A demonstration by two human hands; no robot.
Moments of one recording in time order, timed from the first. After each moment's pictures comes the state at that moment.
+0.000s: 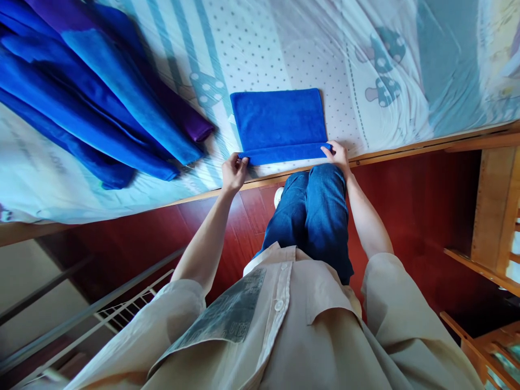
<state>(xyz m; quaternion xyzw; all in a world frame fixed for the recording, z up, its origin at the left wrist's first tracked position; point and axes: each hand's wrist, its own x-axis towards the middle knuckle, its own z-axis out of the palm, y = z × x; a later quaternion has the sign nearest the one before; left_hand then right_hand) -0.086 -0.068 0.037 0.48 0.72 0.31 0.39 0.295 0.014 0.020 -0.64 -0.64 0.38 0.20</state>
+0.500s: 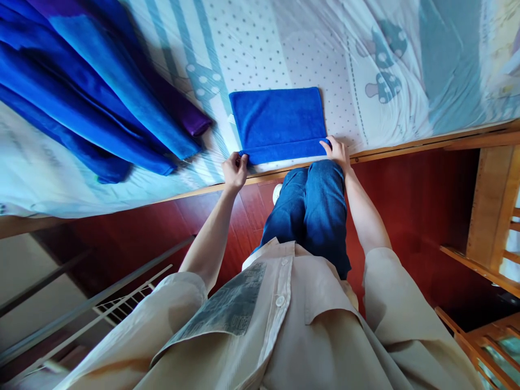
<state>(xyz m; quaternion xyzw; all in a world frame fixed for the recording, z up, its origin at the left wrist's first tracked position) -0.076 -0.079 0.034 0.47 0.76 0.30 0.33 0.300 0.016 0.023 -0.62 -0.70 0.32 0.16</state>
